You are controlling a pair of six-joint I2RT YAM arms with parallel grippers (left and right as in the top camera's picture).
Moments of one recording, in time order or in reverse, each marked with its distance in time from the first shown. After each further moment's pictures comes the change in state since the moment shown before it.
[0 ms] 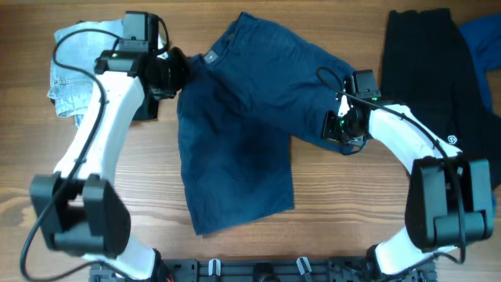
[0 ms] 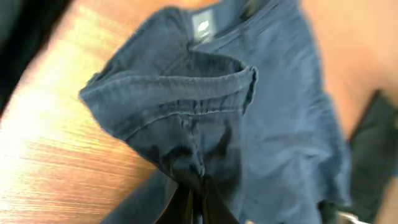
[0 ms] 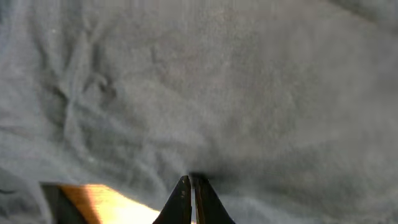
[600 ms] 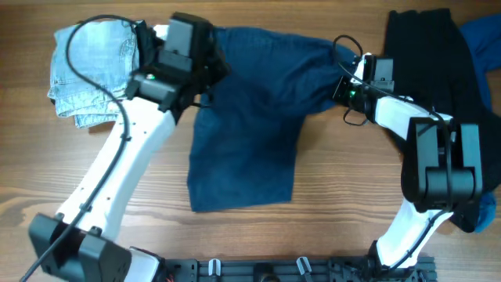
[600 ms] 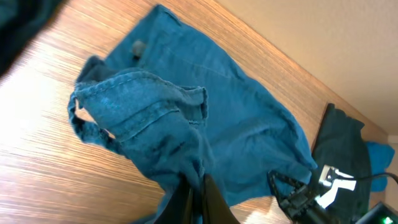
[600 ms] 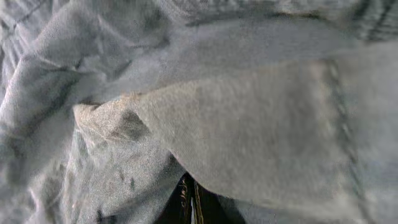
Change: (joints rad) left arm -0.267 -0.165 0.000 0.079 -0.309 -0.165; right arm -0.131 0.247 0.063 0.625 -0.063 0.037
